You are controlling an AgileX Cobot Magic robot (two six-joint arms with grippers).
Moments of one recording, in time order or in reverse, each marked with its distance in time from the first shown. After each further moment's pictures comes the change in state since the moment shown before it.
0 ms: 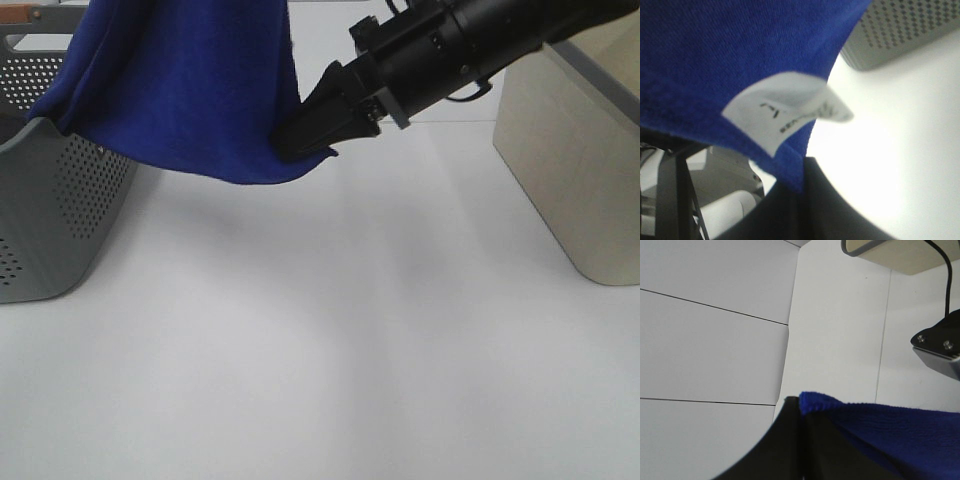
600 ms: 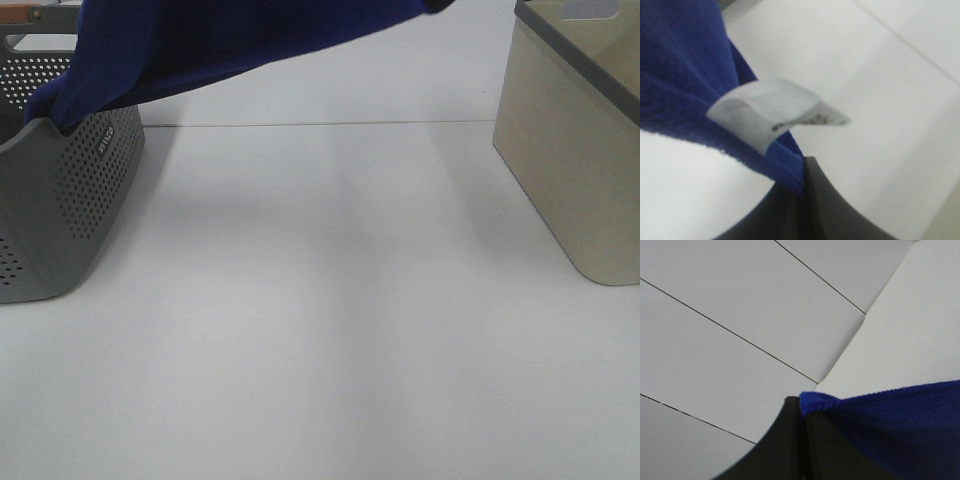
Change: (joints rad) left arm 0.002 0.036 0.000 0.433 -0.095 -0.606; right arm 0.000 -0.129 -0.425 -0.896 -0.013 0.765
